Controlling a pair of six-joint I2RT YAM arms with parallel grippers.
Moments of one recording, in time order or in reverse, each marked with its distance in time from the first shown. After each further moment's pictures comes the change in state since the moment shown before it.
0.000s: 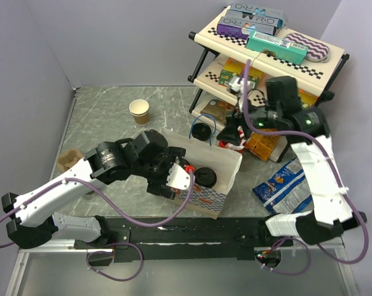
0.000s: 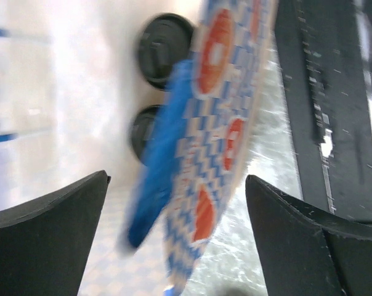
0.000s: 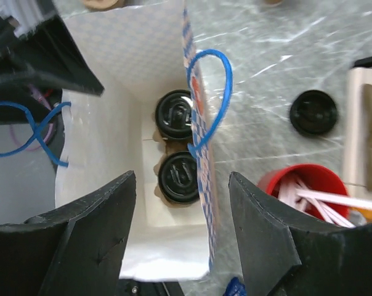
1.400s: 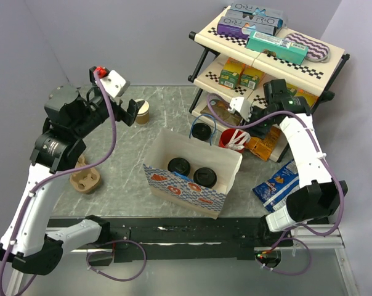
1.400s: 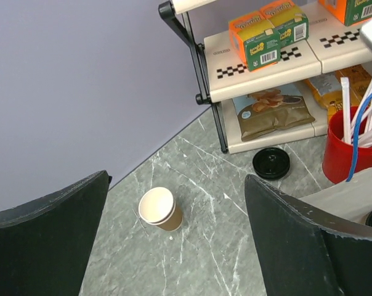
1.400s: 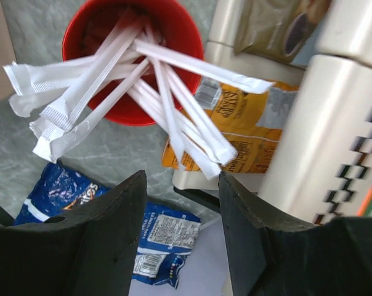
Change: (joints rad) left arm 0.672 -0.136 0.104 0.574 0.051 -0.472; right arm -0.255 0.161 -0.169 -0.044 0.407 -0.767
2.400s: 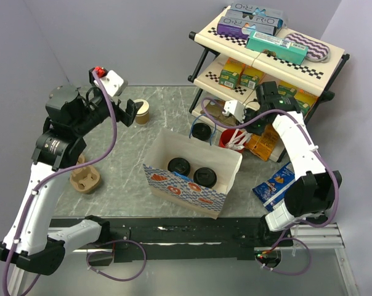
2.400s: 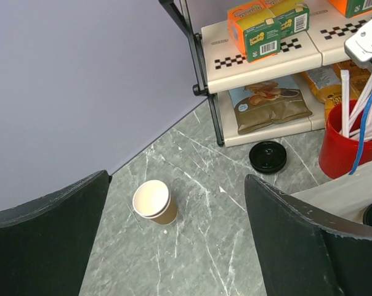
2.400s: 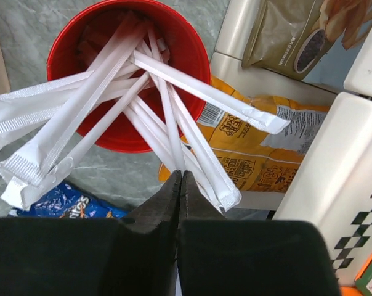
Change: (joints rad) left arm 0.066 -0.005 -0.037 0.013 0.062 -0.025; right arm 0.033 0.053 -0.069 0.077 0.012 -0.029
